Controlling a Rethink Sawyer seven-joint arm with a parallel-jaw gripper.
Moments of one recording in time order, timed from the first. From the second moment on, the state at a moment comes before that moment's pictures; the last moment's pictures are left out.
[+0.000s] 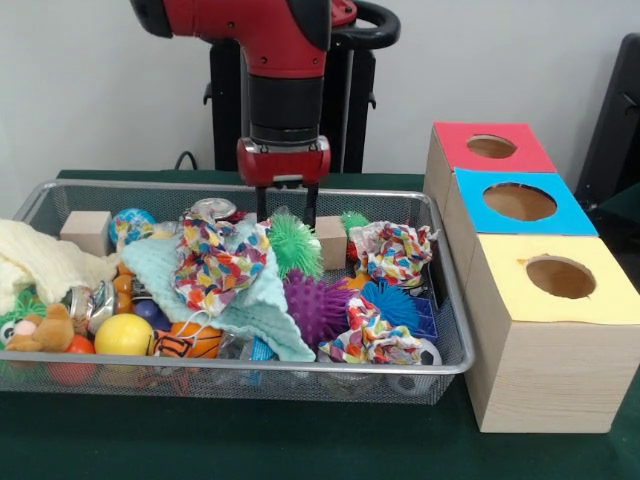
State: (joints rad) arm -0.46 -0.57 0.10 1.93 -0.52 0.00 1.58
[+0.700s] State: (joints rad) arm -0.38 -0.42 -0.02 1.94 -0.51 -0.39 1.58
